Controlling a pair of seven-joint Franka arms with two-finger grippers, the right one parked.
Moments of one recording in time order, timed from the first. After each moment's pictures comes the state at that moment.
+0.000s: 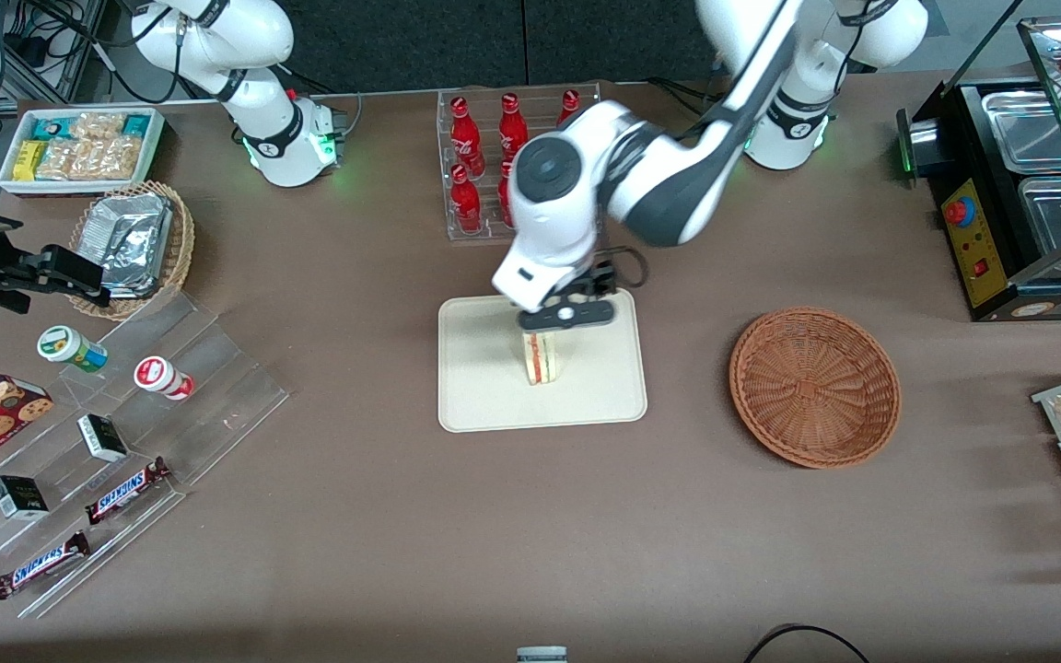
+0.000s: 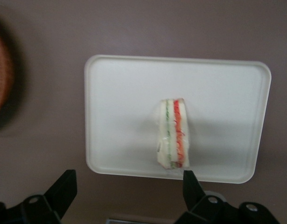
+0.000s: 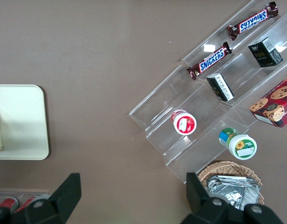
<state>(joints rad) -0.75 0.41 0.01 -1.46 0.01 1.82 -0.87</state>
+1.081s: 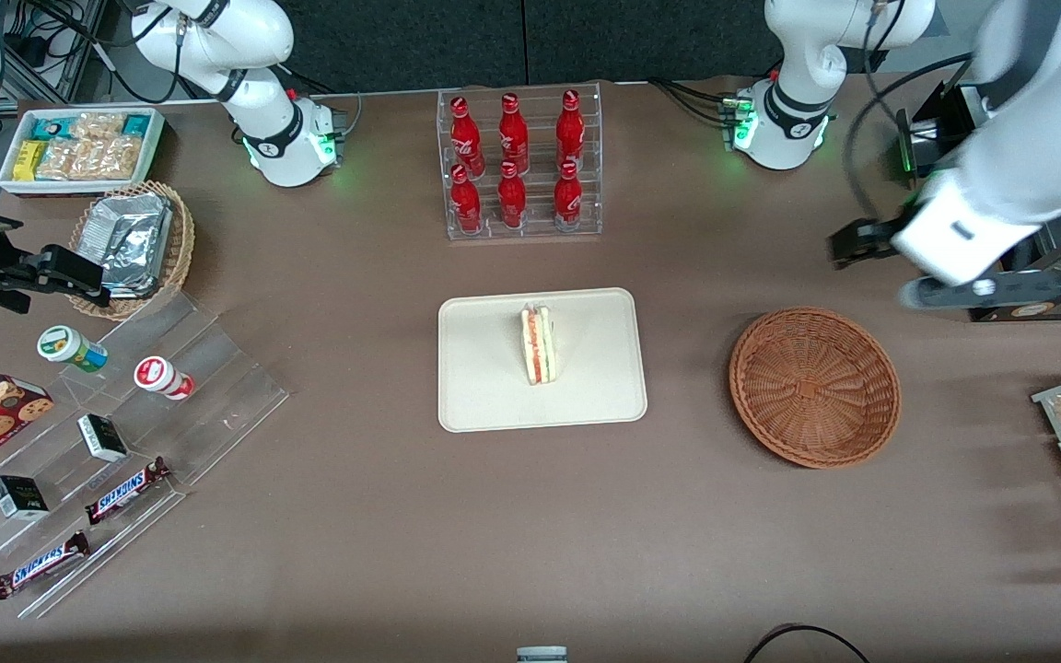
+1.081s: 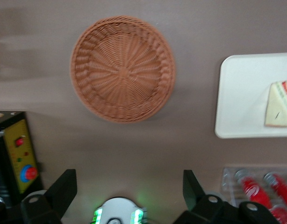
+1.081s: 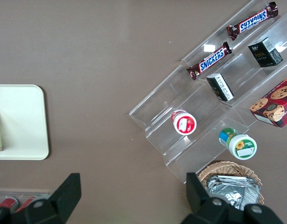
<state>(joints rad) -0.18 0.08 0.02 -1.48 -0.01 1.37 -0.16</state>
